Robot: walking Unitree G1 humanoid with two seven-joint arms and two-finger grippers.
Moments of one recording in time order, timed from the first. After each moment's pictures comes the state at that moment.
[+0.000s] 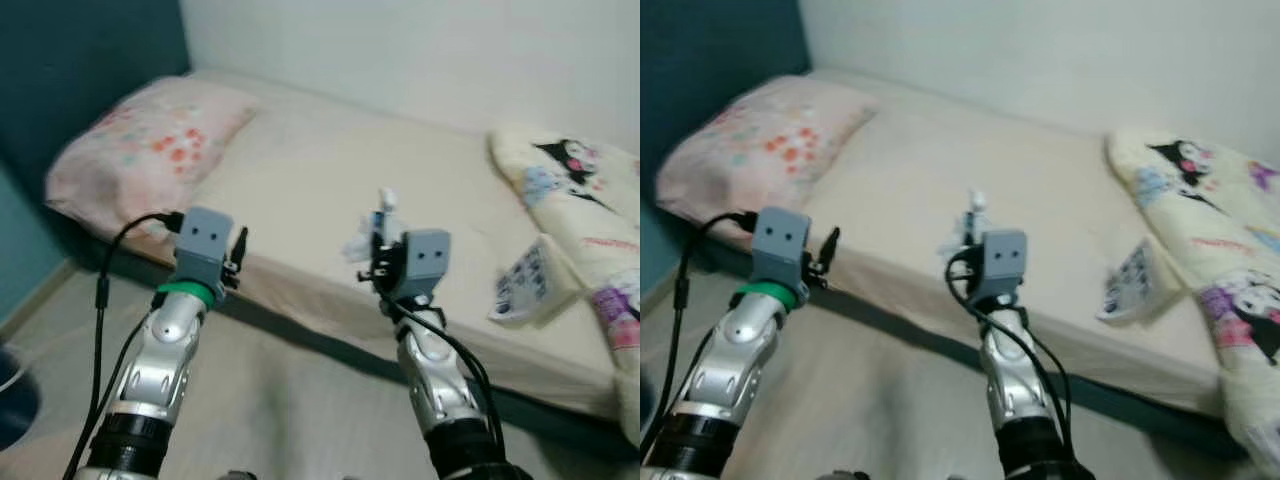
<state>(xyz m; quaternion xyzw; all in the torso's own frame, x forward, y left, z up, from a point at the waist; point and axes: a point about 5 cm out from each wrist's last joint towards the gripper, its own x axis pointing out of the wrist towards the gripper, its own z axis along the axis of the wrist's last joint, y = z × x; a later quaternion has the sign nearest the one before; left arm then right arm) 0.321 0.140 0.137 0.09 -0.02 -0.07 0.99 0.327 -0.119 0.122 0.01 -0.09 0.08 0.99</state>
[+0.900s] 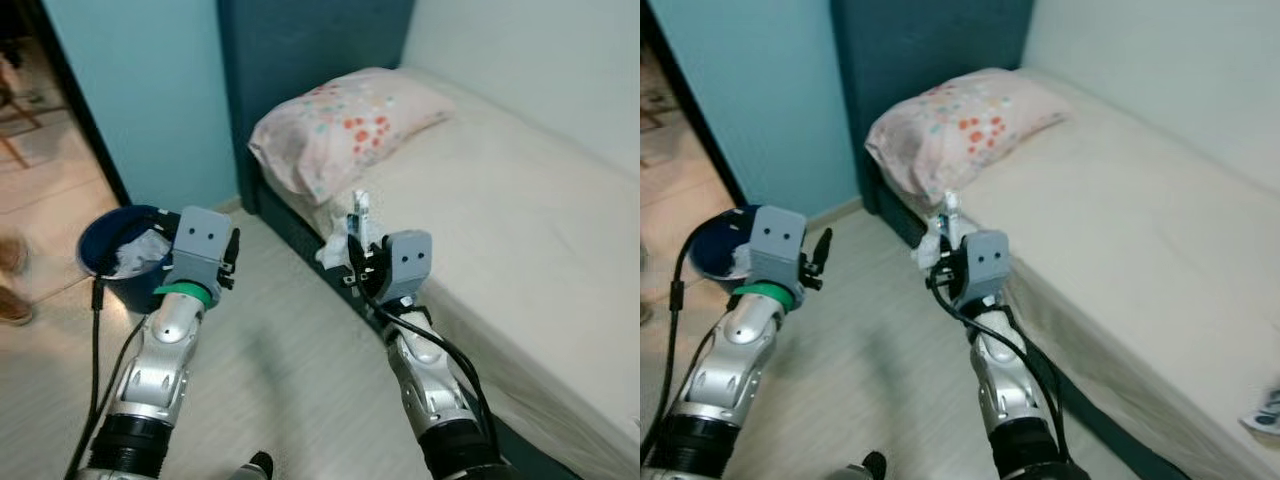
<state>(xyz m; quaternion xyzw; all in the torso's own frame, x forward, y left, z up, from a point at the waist) 0.323 0.136 0.137 0.10 -0.02 -0.07 0.99 0.323 -0.105 0.119 0.02 -0.09 0.14 0.99</state>
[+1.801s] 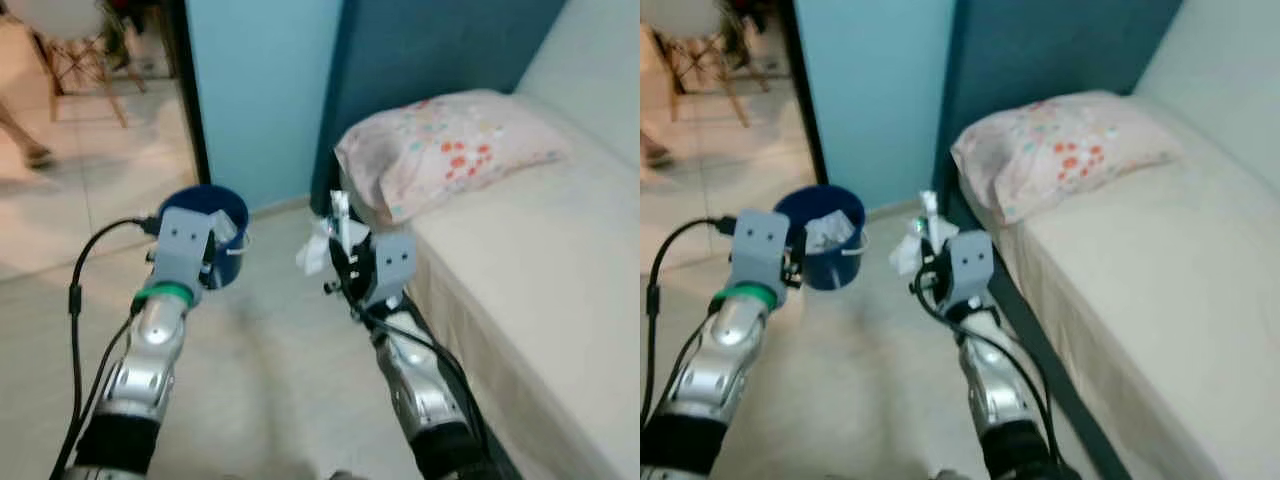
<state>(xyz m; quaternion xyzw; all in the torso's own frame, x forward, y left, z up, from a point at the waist) 0.325 0.156 0.131 0.13 -0.01 -0.01 0.99 0.320 -0.092 0.117 0.02 -0.09 0.18 0.98</state>
